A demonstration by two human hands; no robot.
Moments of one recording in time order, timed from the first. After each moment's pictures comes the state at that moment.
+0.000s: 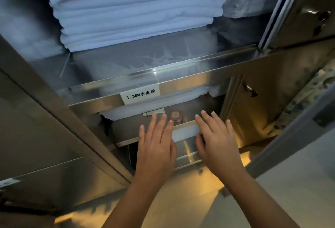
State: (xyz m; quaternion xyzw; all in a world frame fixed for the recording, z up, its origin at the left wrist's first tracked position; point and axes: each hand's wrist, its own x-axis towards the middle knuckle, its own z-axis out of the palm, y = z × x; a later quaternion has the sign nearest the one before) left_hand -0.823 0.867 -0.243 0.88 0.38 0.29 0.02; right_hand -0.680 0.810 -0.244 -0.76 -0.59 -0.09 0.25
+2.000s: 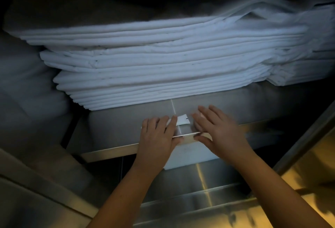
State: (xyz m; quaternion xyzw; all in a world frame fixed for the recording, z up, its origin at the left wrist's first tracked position) left_hand -0.791 1.111 -0.568 0.88 0.37 0.24 -0.15; right_hand -0.606 1.053 -0.562 -0.62 -0.74 -0.16 0.22
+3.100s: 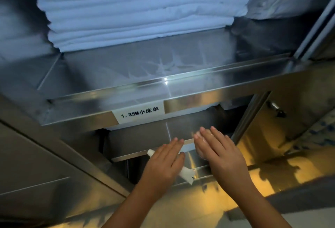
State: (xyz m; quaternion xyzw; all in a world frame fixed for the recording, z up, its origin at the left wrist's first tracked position) left_hand -0.798 0.959 -0.332 0.93 0.20 0.31 -0.08; right_hand -0.626 0.881 -0.311 -0.65 -0.70 -0.16 0.23
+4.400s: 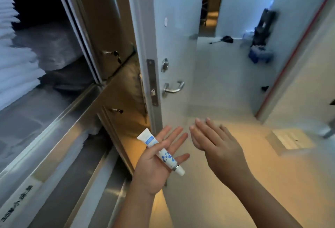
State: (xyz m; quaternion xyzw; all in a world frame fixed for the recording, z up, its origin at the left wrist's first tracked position) left_hand -0.739 0.787 -0.160 0.31 0.02 -0.17 0.94; right_hand -0.728 0.612 -0.156 -0.89 -0.25 -0.37 0.10
